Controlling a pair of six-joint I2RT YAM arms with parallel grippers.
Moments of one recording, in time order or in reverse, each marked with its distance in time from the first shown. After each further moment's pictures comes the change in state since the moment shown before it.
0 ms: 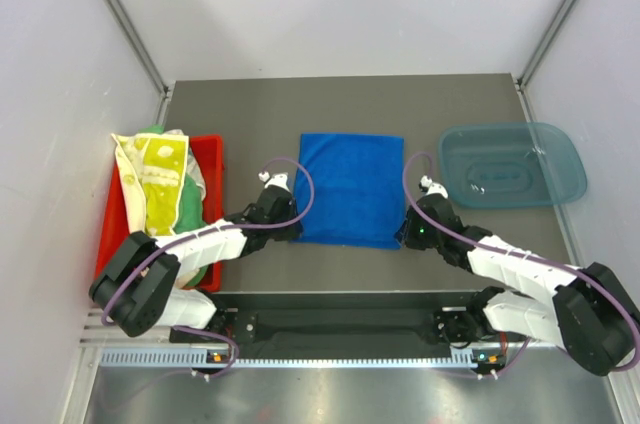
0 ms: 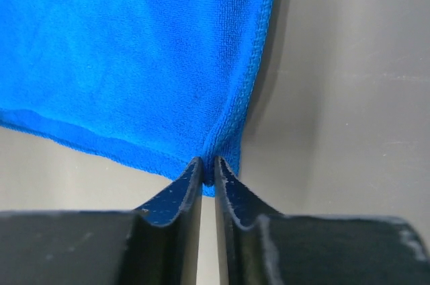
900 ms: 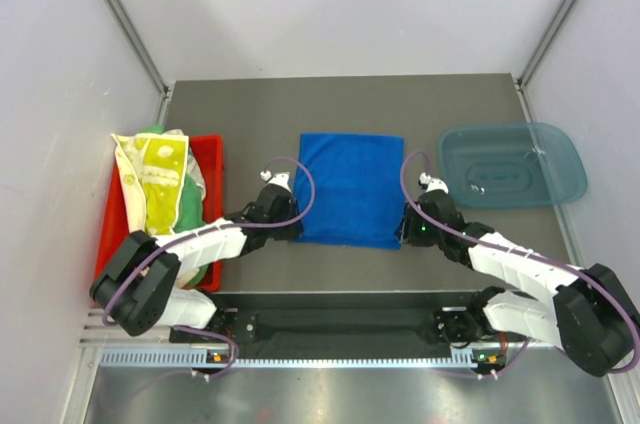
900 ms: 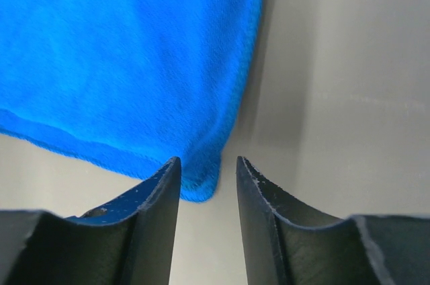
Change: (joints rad) left arm 0.010 0.009 0.011 -0.002 0.039 0.031; right arm -0.031 0.010 0.041 -0.048 0.011 -0.116
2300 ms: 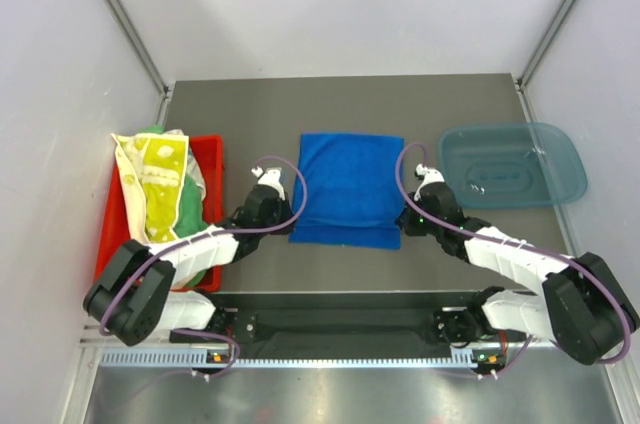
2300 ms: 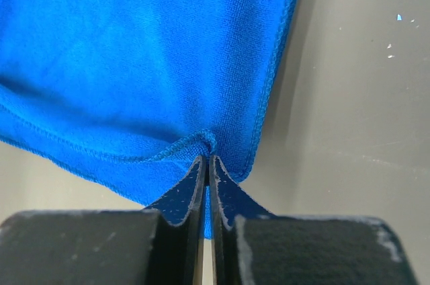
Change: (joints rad) left arm 0.062 -0.066 -0.087 0.186 0.001 0.077; right arm -0.042 0.061 0.006 0.155 -0.058 -0.077
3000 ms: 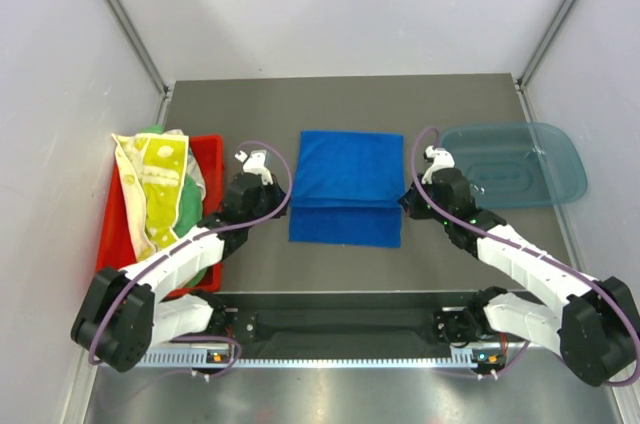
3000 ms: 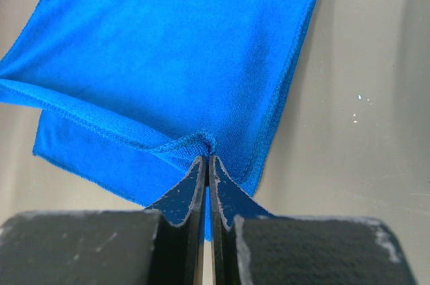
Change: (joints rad) left arm 0.084 -0.145 0.056 -0.034 0.041 0.031; right arm -0.039 -0.114 0.107 -0.075 0.003 -0.055
